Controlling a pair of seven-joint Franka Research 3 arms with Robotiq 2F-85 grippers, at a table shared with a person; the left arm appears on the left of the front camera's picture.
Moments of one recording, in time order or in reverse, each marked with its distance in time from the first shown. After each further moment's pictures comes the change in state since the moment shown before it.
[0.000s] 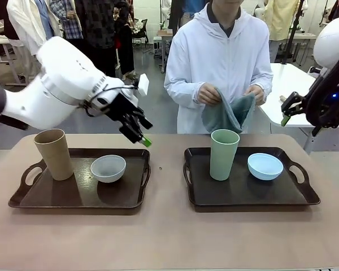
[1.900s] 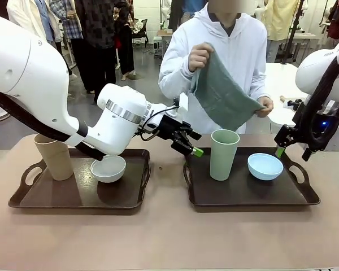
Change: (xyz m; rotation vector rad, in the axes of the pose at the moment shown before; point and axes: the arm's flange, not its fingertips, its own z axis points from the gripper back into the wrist) left arm 0.038 0.025 -0.135 -0.046 -0.321 -0.007; right arm 0.006 -0.012 -0.085 -0.004 0.209 0.302
